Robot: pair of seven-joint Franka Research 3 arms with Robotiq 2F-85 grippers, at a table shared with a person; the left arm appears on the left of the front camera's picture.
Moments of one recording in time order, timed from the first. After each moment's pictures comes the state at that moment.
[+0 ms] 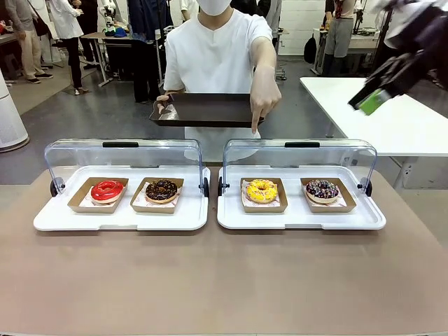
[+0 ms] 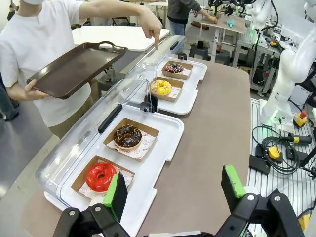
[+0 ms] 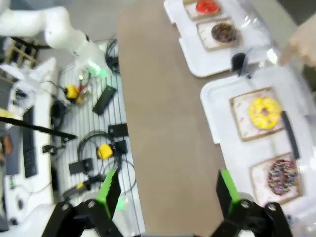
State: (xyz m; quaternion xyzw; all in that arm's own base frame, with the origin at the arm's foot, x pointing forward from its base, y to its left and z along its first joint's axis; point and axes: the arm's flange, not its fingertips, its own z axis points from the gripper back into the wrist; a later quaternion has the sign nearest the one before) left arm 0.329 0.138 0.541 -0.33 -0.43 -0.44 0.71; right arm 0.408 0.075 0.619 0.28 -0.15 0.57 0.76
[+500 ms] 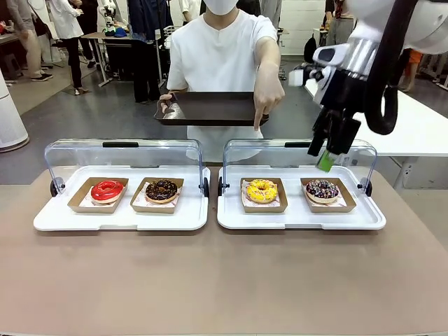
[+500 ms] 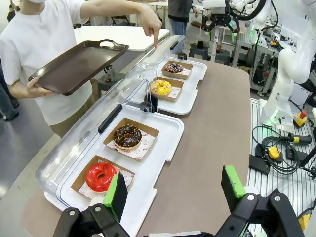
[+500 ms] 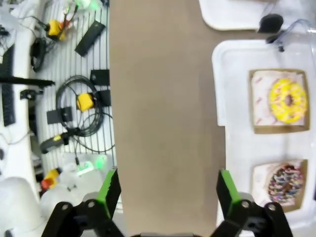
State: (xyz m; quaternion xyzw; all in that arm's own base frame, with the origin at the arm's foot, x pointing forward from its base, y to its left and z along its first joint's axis) left arm 0.330 0.138 0.541 -0.33 -0.43 -0.44 0.71; right arm 0.417 0.160 0.540 0.17 -0.03 0.67 0.73
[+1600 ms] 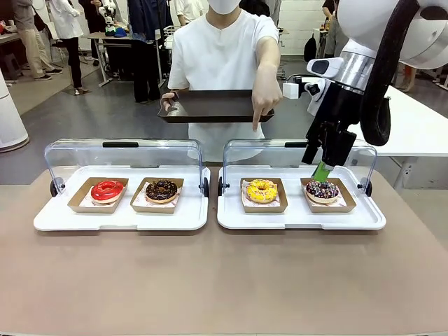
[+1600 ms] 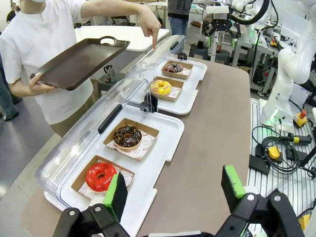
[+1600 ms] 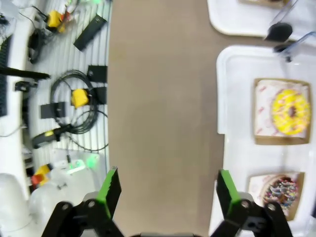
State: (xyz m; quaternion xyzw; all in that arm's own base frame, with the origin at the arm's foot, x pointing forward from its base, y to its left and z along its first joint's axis) left arm 0.330 0.138 0.541 -0.33 -0.43 -0.44 0.71; right arm 0.410 0.169 0.529 0.16 -0.04 0.69 0.70
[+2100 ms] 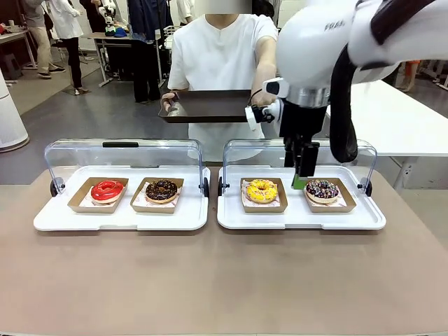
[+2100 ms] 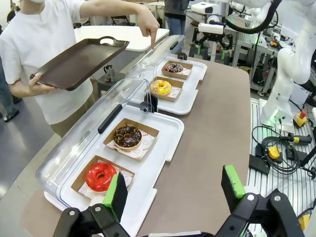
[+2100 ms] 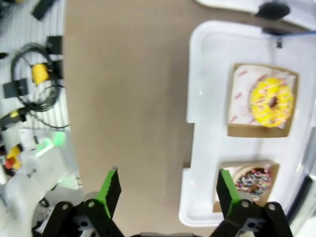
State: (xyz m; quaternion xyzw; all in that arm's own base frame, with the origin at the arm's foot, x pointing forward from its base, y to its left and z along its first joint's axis) left arm 0.330 0.137 0.541 -0.33 -0.43 -0.44 0.71; right arm 0.427 0.237 0.495 0.01 0.00 0.71 0.70
